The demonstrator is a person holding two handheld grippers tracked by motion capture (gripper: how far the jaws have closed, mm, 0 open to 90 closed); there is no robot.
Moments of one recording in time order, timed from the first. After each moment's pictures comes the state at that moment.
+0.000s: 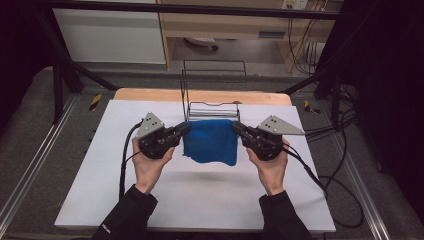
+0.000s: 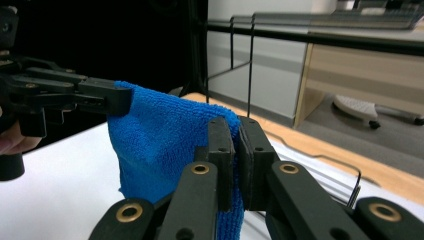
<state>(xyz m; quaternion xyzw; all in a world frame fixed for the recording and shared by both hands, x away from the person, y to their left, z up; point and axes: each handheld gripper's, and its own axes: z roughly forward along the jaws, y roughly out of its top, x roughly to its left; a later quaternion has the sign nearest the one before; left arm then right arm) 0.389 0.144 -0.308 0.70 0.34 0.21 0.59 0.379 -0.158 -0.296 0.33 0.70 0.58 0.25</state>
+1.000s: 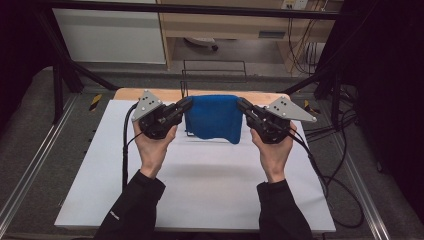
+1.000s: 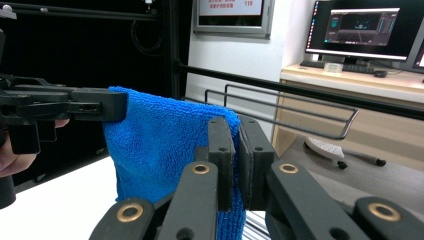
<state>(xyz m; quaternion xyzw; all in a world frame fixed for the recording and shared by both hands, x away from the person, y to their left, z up) 0.406 0.136 -0.264 0.65 0.32 0.25 0.64 0.387 -0.159 -0.249 0.31 0.66 0.61 0.32</state>
